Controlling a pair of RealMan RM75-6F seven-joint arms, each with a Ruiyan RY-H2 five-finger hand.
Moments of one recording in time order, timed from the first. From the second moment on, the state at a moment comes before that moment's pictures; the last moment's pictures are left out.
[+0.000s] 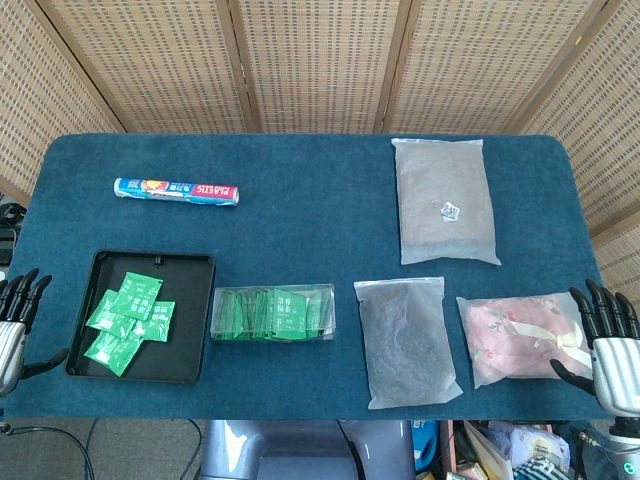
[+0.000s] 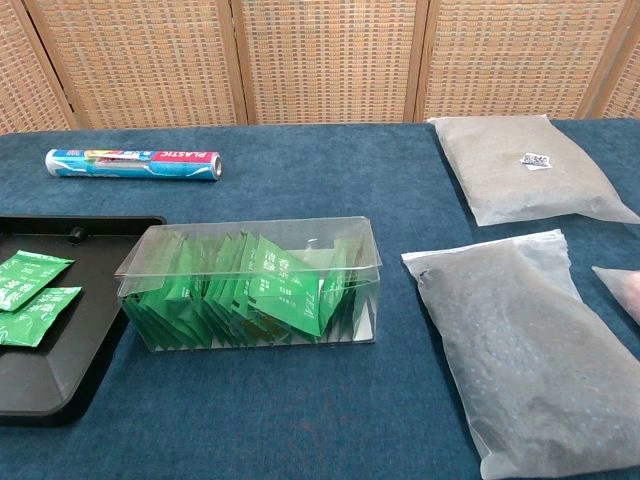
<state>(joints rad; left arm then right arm) -0.08 -1.11 -0.03 -1.62 1.53 1.52 0.06 0.03 -1.09 0.07 -1.63 -1.55 1.60 -0.05</state>
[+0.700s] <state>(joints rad) -0.23 -1.09 -0.05 -1.88 1.63 1.34 0.20 0.03 -1.09 0.08 -1.63 -1.53 1.57 -0.04</state>
